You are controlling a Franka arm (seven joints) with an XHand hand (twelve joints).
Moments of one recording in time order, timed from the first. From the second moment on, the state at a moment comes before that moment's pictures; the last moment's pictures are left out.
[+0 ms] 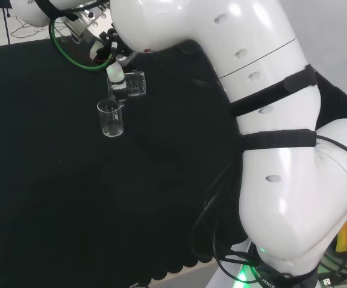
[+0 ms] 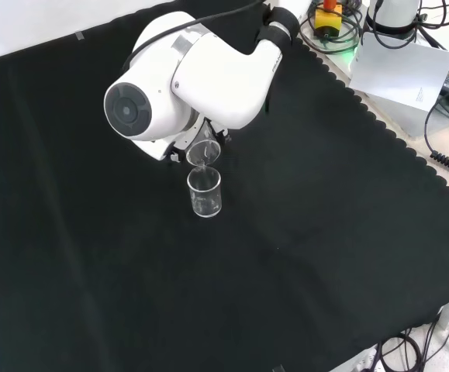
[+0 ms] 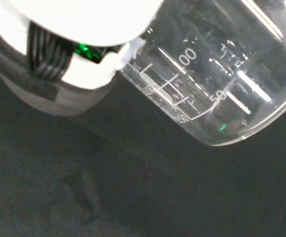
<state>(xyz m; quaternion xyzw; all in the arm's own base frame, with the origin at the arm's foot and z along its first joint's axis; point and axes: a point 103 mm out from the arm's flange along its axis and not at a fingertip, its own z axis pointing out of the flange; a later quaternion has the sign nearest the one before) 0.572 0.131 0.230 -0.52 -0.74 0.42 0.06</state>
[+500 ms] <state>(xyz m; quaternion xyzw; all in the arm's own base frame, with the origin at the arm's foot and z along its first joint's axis) 0.574 0.135 0.231 -0.52 -0.74 0.42 0.06</state>
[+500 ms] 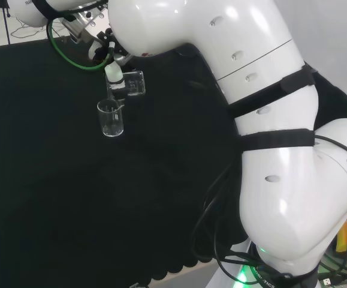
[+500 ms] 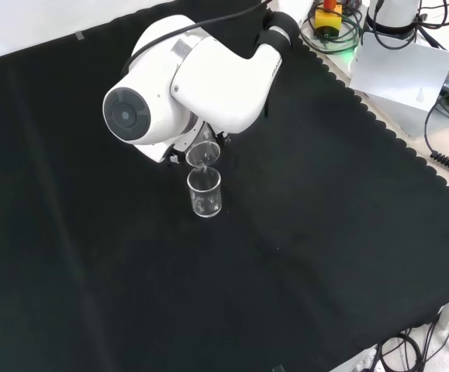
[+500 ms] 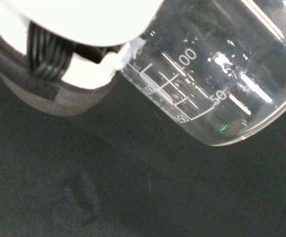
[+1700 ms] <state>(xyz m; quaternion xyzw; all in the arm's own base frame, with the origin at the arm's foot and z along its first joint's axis) 0.574 0.152 0.228 -0.51 -0.73 0.44 0.06</state>
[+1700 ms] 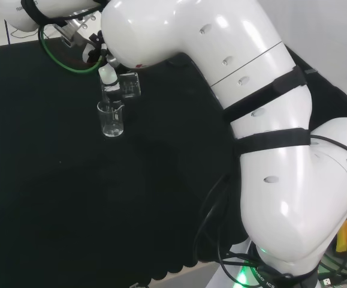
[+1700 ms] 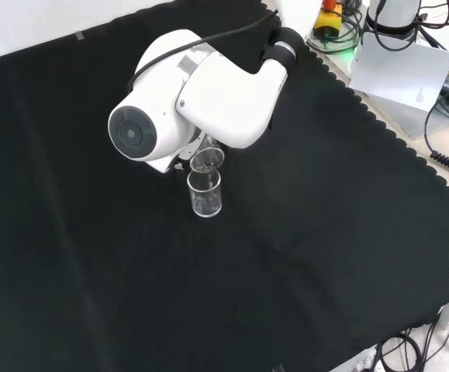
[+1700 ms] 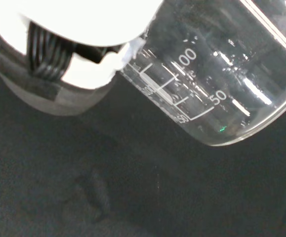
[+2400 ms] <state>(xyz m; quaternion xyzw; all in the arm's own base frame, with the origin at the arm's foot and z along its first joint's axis) 0.576 0.149 0.228 -0.51 -0.73 0.45 0.06</state>
